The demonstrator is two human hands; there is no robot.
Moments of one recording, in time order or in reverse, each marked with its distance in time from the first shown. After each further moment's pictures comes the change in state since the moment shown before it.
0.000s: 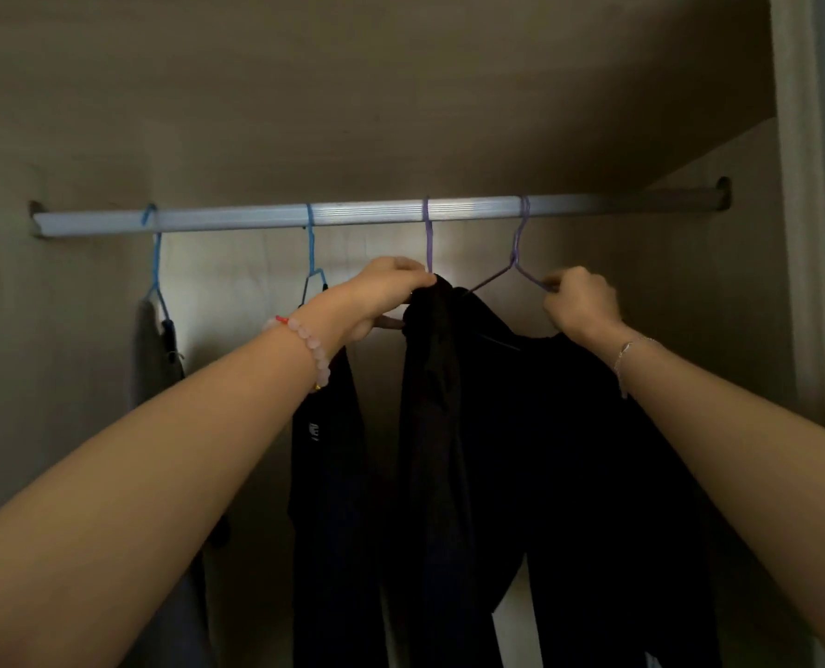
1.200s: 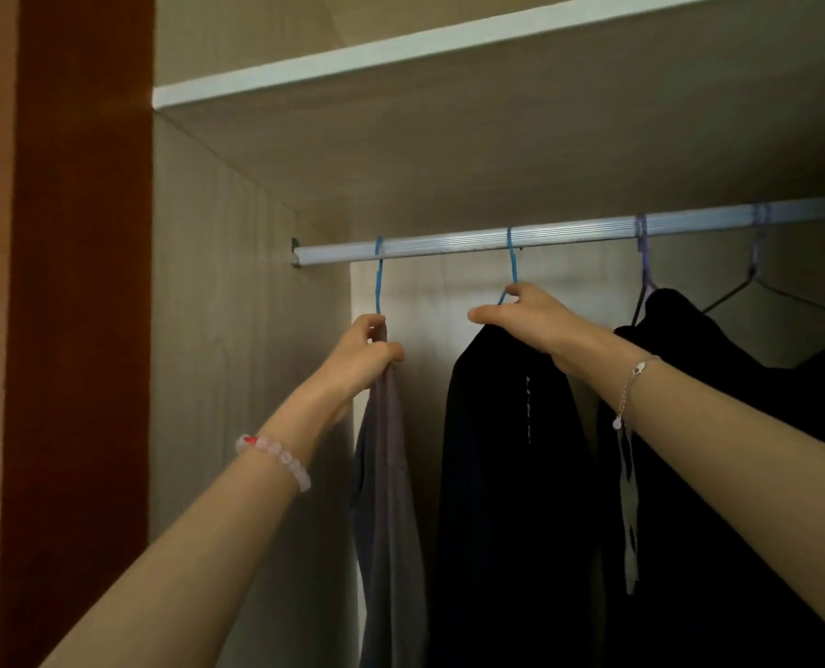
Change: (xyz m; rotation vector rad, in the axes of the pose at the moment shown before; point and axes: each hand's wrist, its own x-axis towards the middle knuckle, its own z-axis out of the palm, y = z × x) left_hand -0.102 -0.102 -0.193 0.065 0.420 -0.042; right_hand -0.084 -0.228 0.107 0.511 -0.377 -0.220
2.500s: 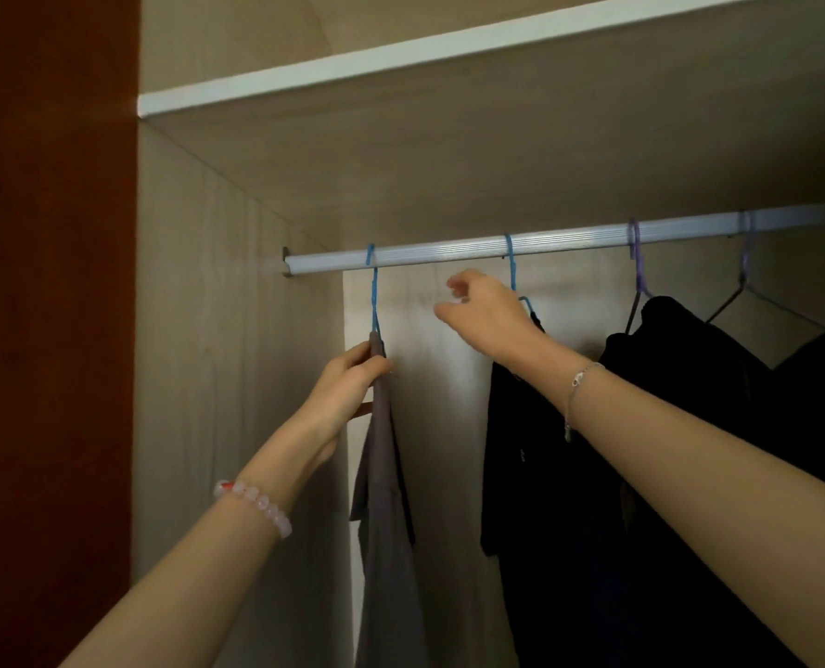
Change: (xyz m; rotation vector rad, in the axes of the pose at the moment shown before) left_hand -0.015 -0.015 -0.001 -0.166 -0.064 0.025; right_hand 0.009 -0.025 0.030 -0.178 0.162 -0.243
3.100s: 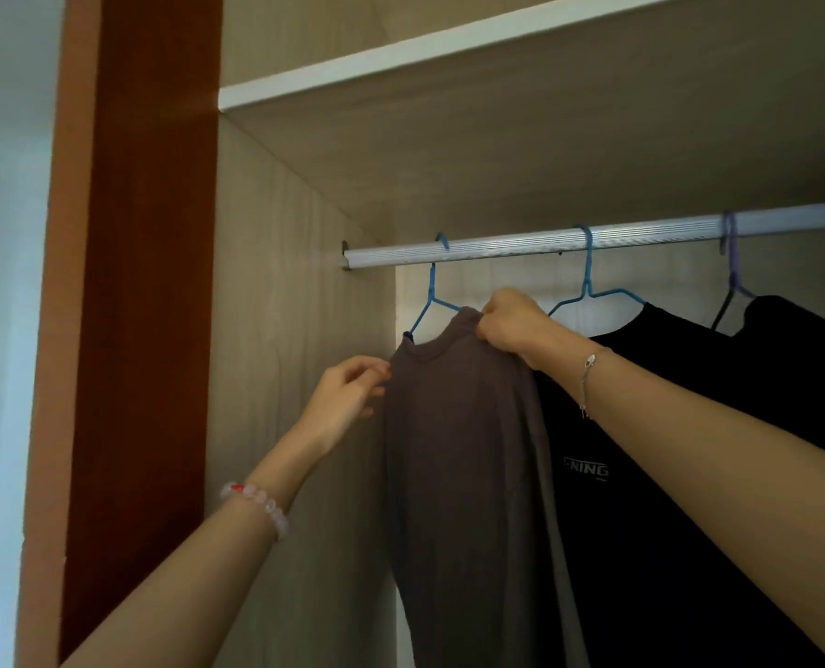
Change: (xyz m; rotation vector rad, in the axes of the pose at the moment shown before) left_hand 0.013 -0.038 -0.058 0.104 0.189 0.027; right_hand 0.036 -0.005 0.047 -0.049 -0.203 0.133
